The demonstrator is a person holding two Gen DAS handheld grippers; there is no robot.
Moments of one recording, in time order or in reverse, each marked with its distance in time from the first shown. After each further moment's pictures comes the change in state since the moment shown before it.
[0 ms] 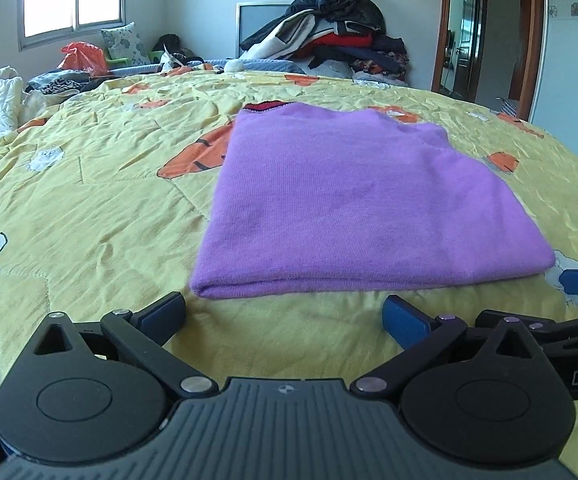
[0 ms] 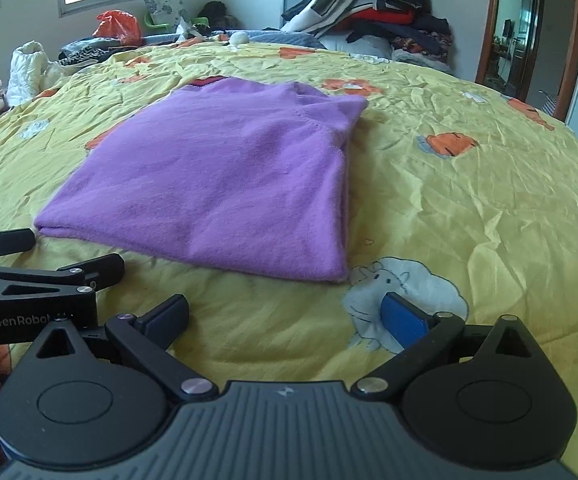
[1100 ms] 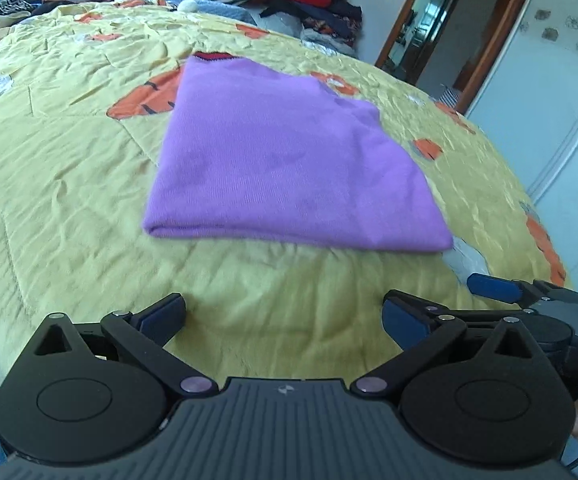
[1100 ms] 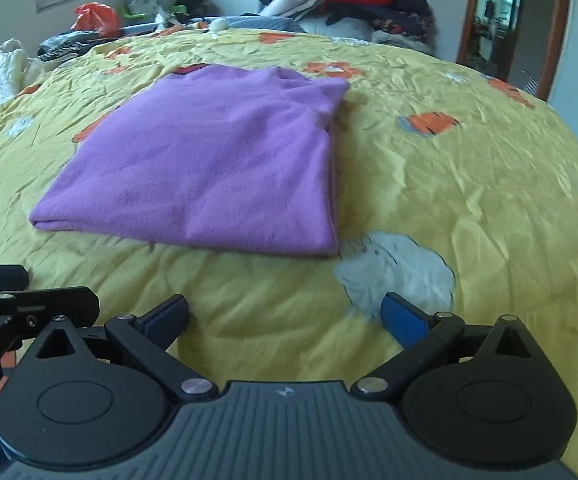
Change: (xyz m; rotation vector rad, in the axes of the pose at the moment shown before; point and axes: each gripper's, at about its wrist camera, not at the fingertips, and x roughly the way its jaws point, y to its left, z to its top) left arm -0.023 0.014 0.007 -0.121 0.179 -0.281; right arm -0.006 0.002 -0.001 0.045 0.050 -0.048
